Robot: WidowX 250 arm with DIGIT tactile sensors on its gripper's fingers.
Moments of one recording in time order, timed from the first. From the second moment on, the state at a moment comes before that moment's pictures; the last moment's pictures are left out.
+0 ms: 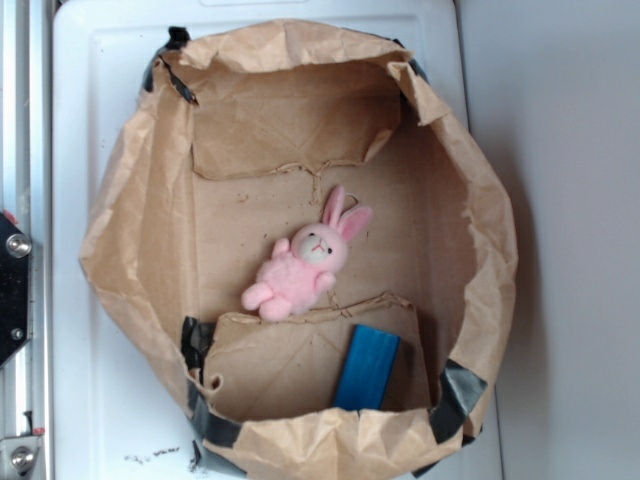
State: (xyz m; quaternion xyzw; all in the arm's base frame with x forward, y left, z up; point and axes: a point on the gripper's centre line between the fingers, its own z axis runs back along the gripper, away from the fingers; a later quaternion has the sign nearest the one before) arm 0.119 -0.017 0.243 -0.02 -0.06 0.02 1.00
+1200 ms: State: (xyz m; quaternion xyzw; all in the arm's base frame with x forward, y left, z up) arm 0.210 0.031 0.205 -0.03 -0.08 0.07 0.99
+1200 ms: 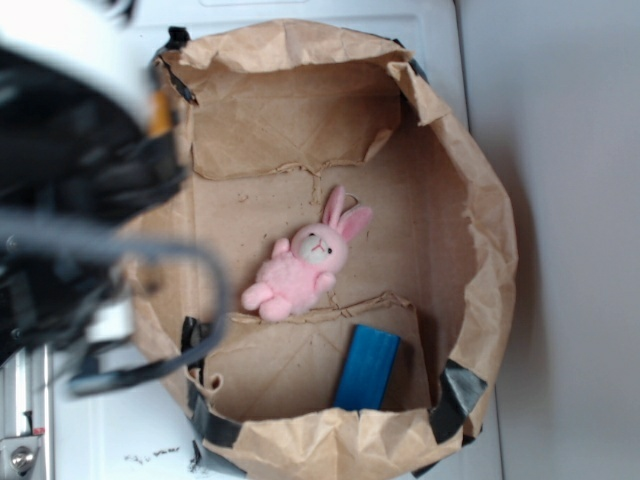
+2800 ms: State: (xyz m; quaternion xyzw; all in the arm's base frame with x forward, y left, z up) arm 0.273 0.025 0.118 0.06 -0.11 0.25 0.96
